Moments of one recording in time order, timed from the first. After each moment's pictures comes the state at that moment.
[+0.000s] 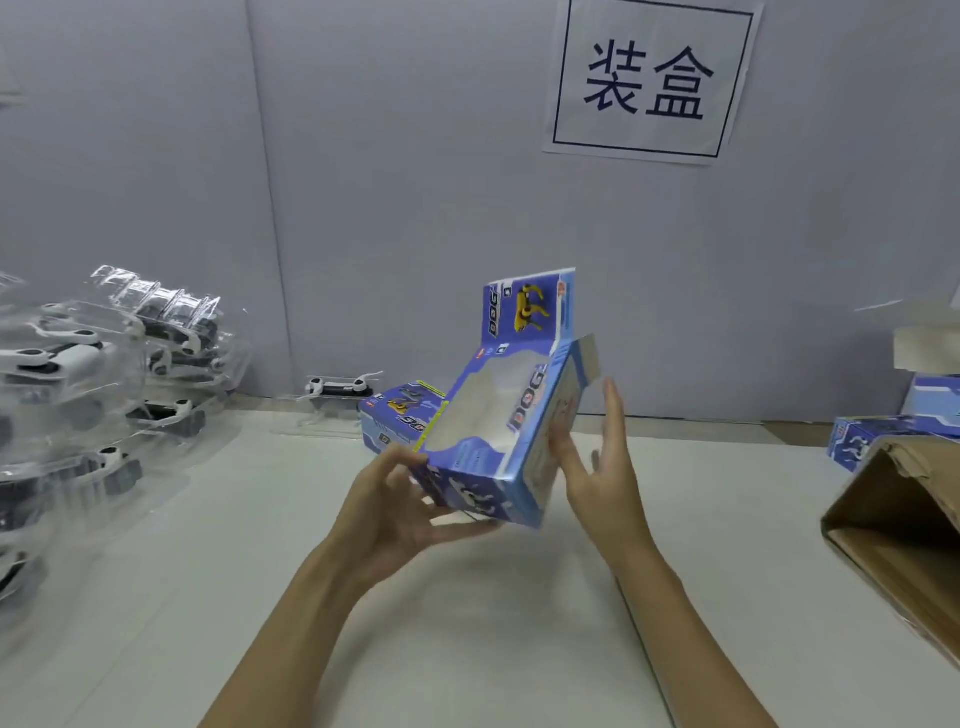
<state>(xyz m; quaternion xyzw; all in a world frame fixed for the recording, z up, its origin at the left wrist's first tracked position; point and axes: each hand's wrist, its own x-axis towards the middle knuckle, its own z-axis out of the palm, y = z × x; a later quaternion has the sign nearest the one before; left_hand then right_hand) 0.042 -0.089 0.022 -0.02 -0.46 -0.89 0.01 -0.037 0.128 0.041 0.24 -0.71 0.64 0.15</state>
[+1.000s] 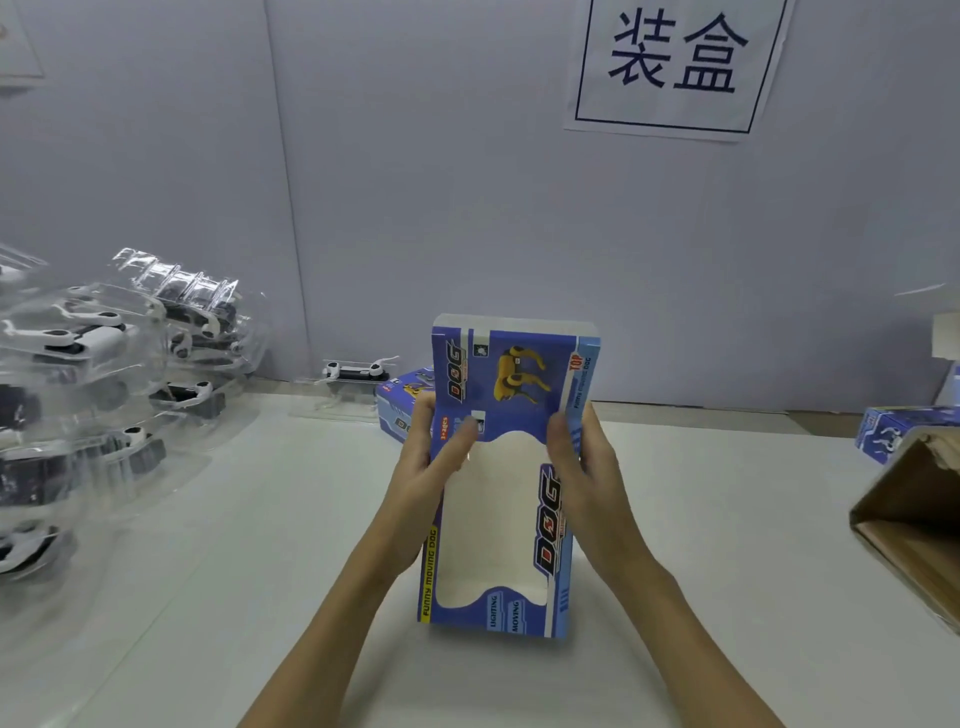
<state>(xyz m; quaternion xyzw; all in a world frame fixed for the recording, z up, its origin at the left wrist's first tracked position) 0.057 -0.054 0.042 -0.04 -0.64 -0.74 0.22 -0.001 0.101 0.043 0.29 -0.65 0.70 0.04</state>
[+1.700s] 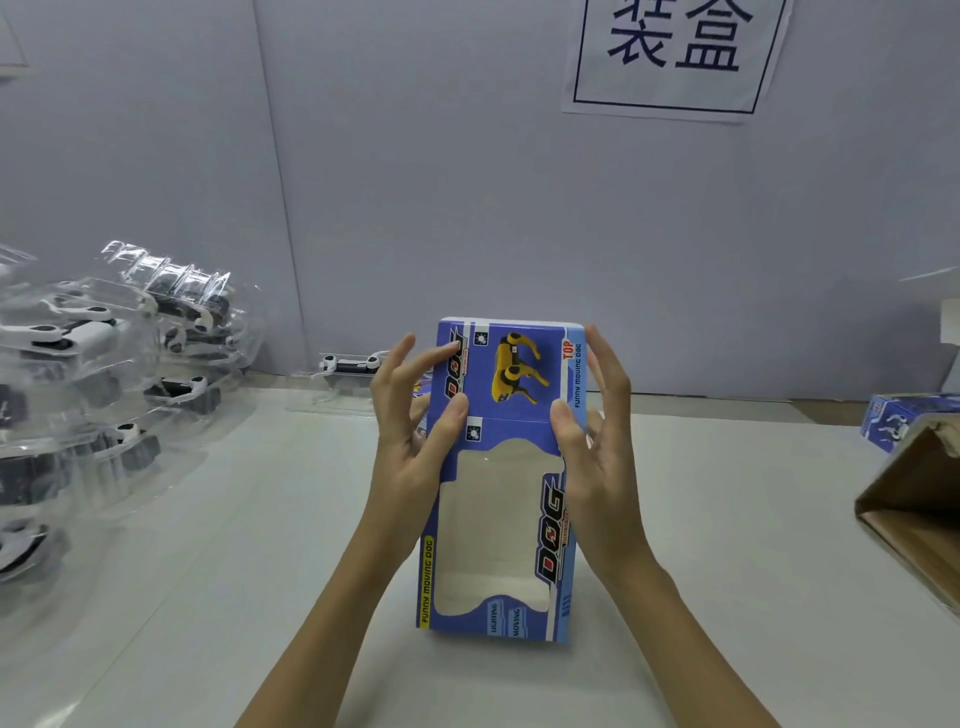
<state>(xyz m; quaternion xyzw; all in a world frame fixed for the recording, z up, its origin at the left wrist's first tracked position) 0.062 -0.052 0.054 -0.10 -0.63 -0.68 0.37 0.010 0.102 0.054 0.34 -0.59 0.72 0.15</state>
